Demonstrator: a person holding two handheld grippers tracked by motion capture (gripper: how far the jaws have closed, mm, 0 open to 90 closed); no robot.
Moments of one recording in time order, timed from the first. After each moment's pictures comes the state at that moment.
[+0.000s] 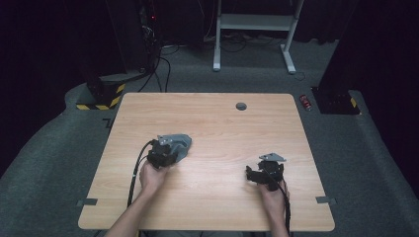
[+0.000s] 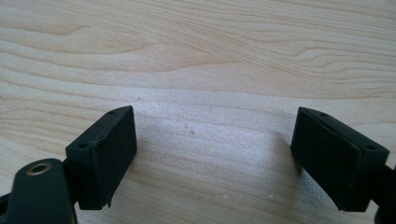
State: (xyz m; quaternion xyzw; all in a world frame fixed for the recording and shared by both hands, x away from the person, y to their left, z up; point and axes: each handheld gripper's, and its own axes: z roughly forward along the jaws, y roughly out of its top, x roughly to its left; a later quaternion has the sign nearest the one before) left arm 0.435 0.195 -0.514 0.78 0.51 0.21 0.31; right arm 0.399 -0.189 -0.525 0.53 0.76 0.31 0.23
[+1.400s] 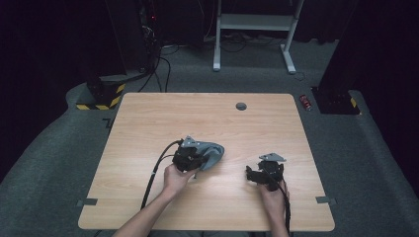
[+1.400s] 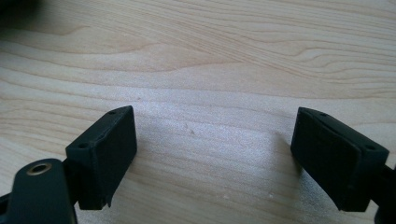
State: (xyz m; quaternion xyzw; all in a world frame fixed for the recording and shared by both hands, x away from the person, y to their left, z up) left arm 0.416 0.109 -0.478 0.81 0.39 0.08 0.42; right arm 0.399 -0.189 -0.525 0.53 0.76 0.31 0.23
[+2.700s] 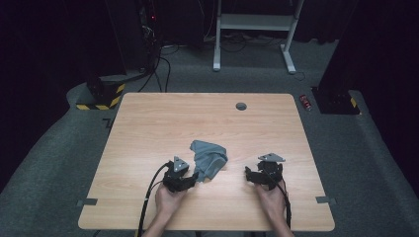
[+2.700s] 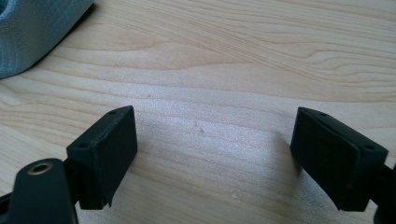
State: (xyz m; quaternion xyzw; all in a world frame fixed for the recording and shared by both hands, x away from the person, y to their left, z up) left arm 0.362 0.132 -0.525 0.79 0.45 0.19 0.37; right arm 0.398 -0.187 -0.525 0.52 0.76 0.31 0.22
